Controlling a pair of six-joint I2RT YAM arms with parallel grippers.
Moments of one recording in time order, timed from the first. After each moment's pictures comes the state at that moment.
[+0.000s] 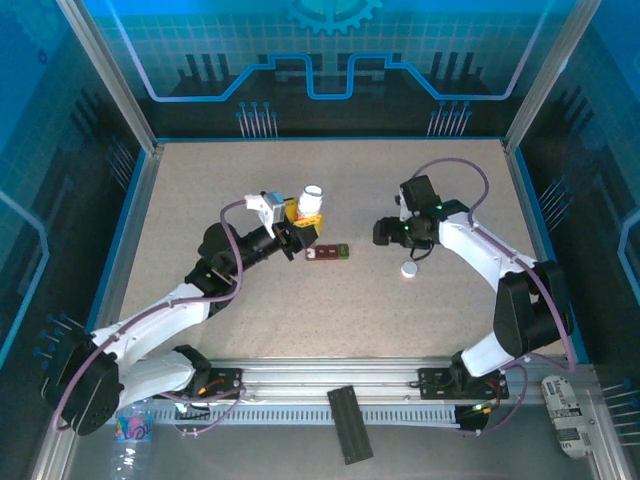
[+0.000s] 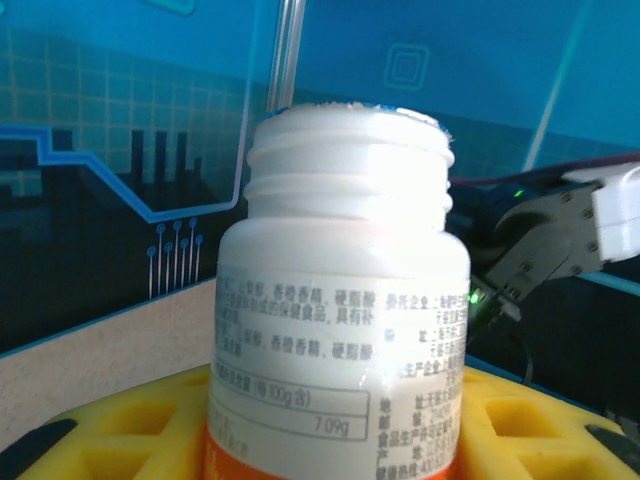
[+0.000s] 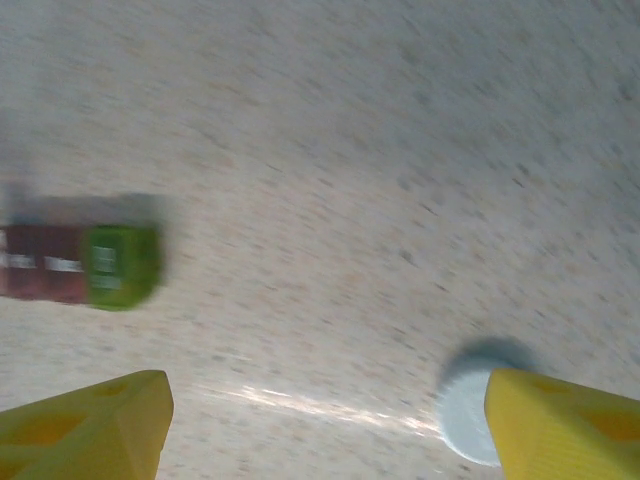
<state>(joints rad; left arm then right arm) -0.57 1.10 0.60 0.69 0.37 -0.24 0.30 1.53 1.07 -0.70 -0.10 0.38</state>
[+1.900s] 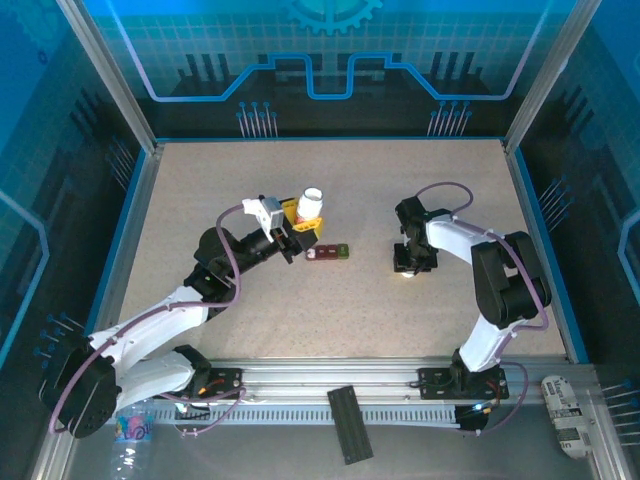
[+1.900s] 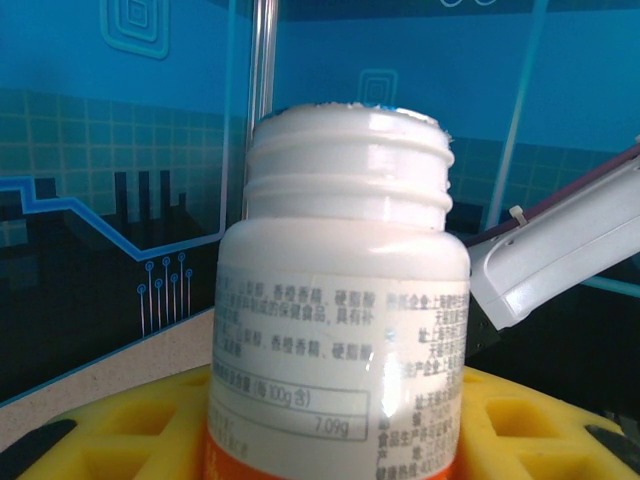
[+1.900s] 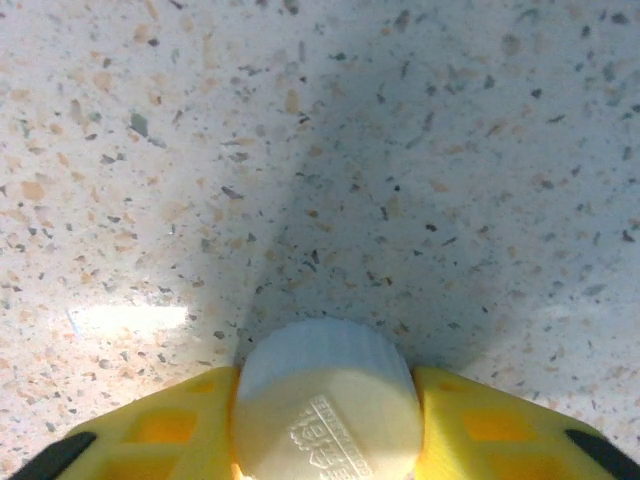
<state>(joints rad) -0.58 1.07 0.59 0.72 0.38 -0.19 0.30 1.73 1.02 -0.75 0.03 0.33</state>
